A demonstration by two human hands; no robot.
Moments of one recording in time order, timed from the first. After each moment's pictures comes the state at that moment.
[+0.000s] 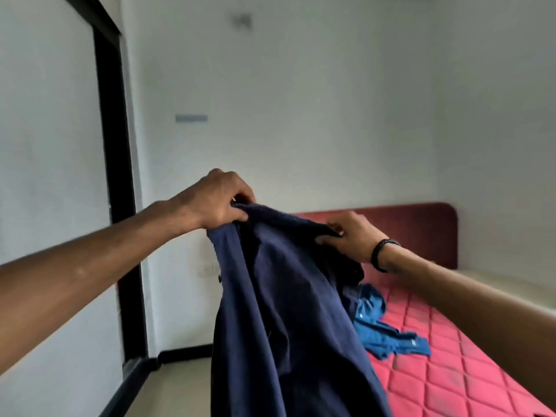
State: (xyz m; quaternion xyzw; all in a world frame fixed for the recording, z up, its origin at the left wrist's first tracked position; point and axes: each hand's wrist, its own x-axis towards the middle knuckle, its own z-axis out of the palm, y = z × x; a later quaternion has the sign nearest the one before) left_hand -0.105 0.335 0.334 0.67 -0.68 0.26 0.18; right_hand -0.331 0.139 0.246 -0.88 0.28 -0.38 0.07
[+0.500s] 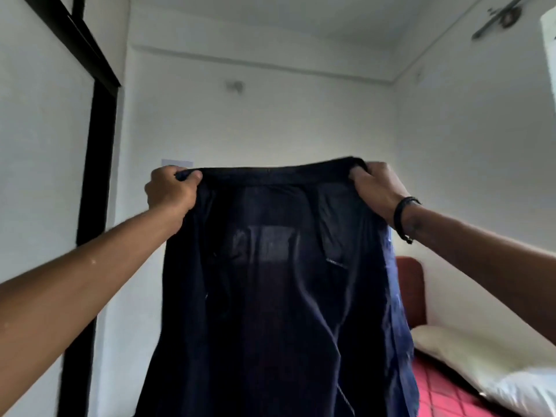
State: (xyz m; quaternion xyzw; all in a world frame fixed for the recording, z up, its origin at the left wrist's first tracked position) left_hand -0.101 0.332 0.419 0.58 -0.35 0.20 0.71; right_hand -0.409 0.176 0.425 -0.73 0.30 -0.60 0.14
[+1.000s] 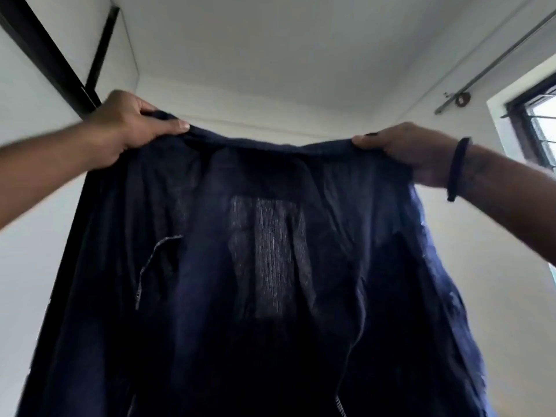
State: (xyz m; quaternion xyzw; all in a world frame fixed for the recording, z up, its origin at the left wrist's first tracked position) left_hand -0.153 0.470 0.583 0.53 -0.52 0.23 0.63; right_hand -0.515 0.299 0.565 -0.76 0.19 -0.56 0.26
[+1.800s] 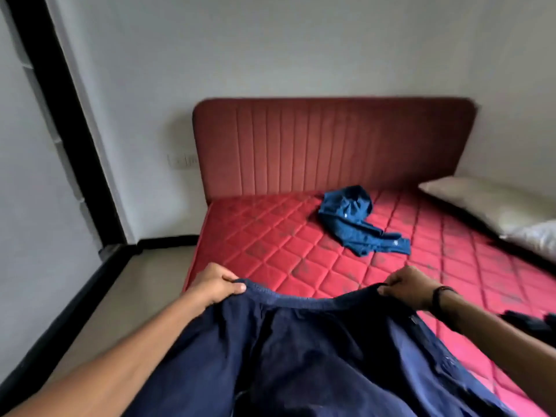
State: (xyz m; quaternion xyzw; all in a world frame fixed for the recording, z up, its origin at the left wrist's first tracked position) left_hand -0.035 0.182 -0.086 0.83 -0.41 -0.23 0.30; right_hand -0.413 -0.011 -0.071 -0.79 0.57 -0.07 0.24
